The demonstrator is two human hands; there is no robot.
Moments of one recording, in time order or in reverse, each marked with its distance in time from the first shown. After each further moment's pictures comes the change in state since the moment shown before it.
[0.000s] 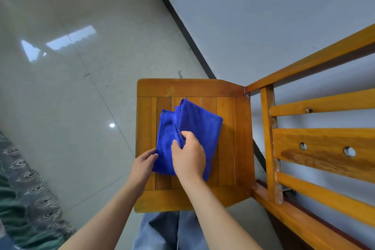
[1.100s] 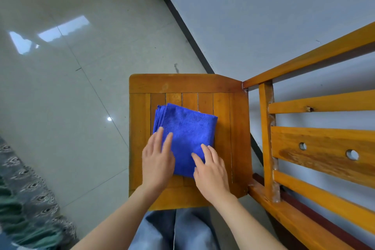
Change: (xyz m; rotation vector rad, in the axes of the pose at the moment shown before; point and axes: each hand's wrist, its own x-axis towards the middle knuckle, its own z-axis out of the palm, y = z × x) left_hand 0.007 -0.010 0.047 1.024 0.349 0.913; right_hand 0.014 0.120 0.006 -0.660 -0.058 -0.381
